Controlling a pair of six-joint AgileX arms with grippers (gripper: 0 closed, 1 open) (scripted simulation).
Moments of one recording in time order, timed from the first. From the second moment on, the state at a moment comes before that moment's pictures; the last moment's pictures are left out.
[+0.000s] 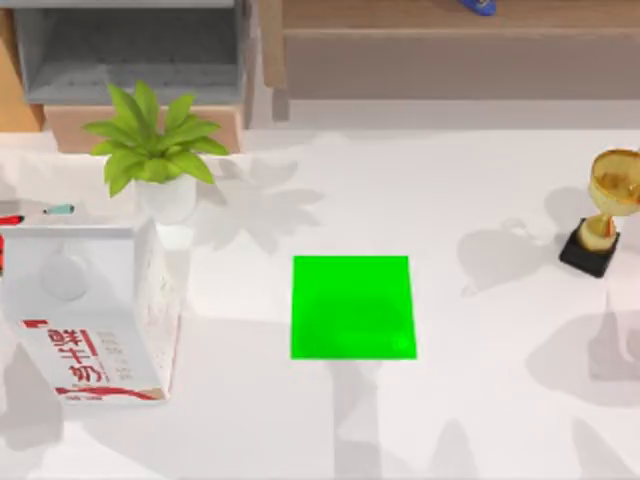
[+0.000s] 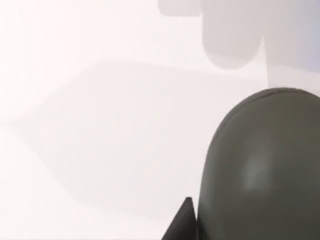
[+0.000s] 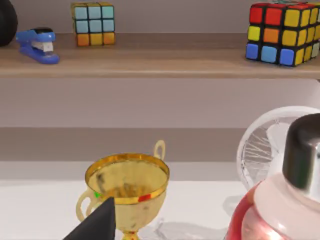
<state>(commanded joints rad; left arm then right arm) 0.32 1.55 1.32 -1.16 0.02 0.12 0.00 0.00 0.00 0.00 0.00 0.00</state>
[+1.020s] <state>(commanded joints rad) -0.39 1.92 1.90 -1.29 0.06 1.80 0.00 0.00 0.00 0.00 0.00 0.00</state>
